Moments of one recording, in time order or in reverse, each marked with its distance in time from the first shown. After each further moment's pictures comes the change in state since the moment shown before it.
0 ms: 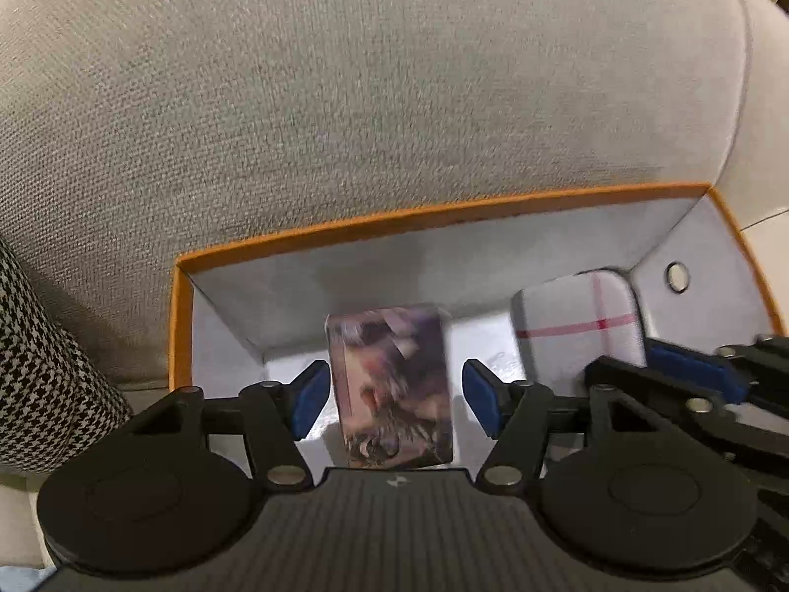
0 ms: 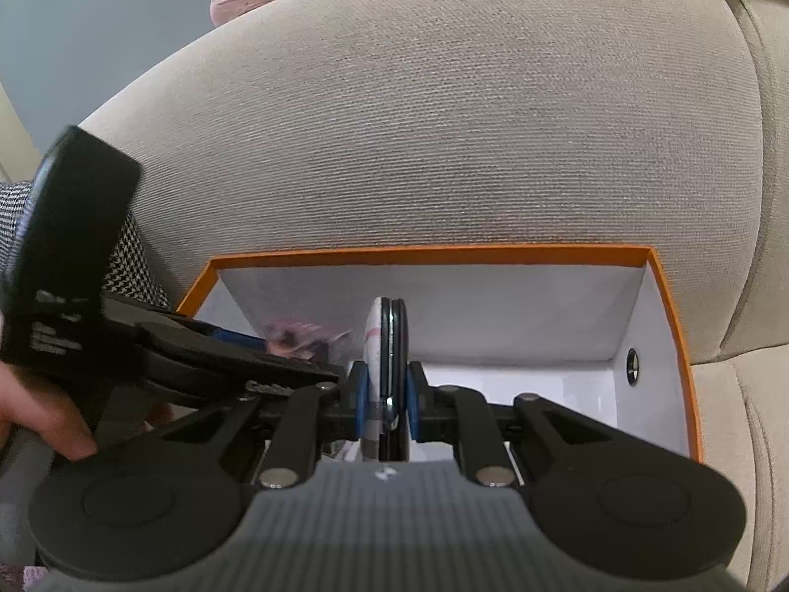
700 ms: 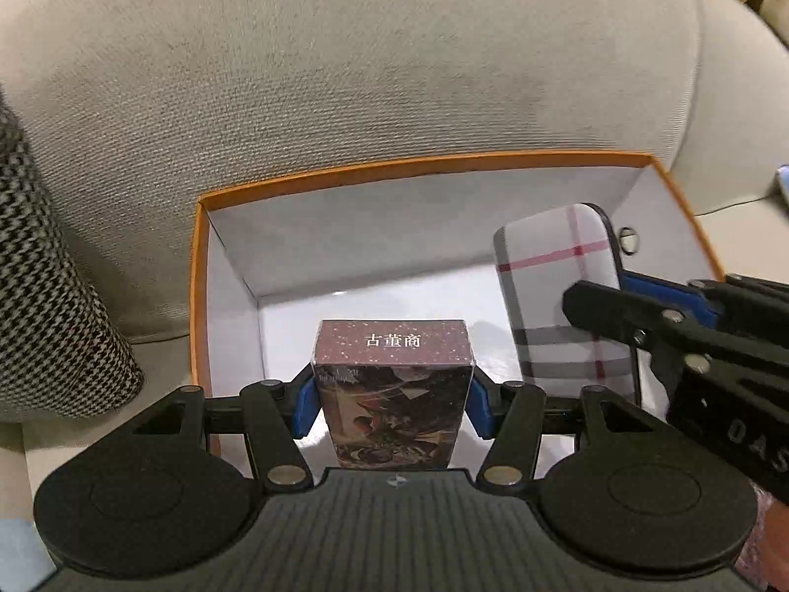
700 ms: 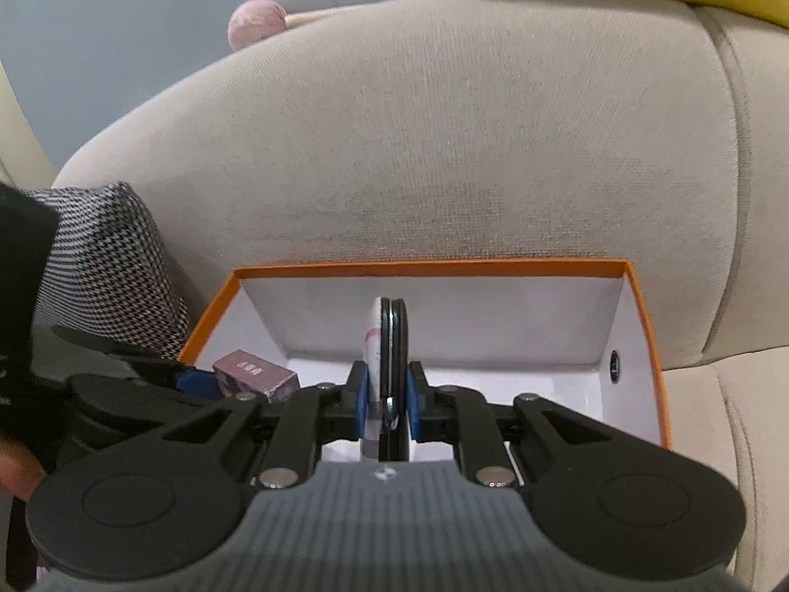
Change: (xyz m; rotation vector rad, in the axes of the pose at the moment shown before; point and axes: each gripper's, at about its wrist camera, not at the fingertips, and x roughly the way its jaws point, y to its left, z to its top) left arm -0.031 -0.014 -0.032 -0.007 0.021 -0.023; right arm -0.024 0.003 -0.003 -0.010 -0.035 -0.001
